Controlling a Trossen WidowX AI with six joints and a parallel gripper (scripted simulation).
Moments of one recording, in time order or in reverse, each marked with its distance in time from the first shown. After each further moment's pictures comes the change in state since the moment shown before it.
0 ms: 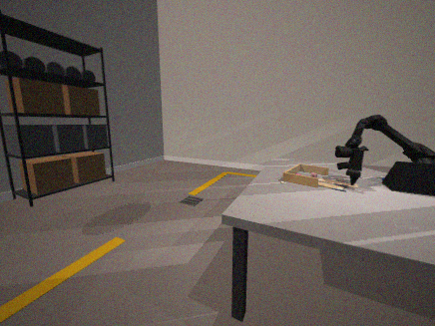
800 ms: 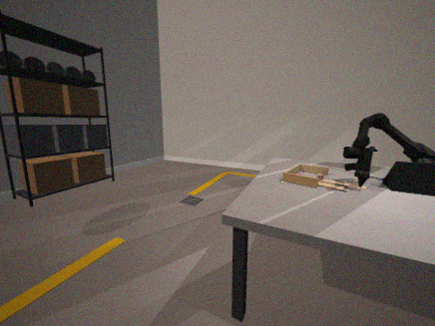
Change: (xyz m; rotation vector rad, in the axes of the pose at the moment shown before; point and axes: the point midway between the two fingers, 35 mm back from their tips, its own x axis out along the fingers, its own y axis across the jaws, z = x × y) arm 0.000 0.002 -0.037 0.001 -0.002 0.001
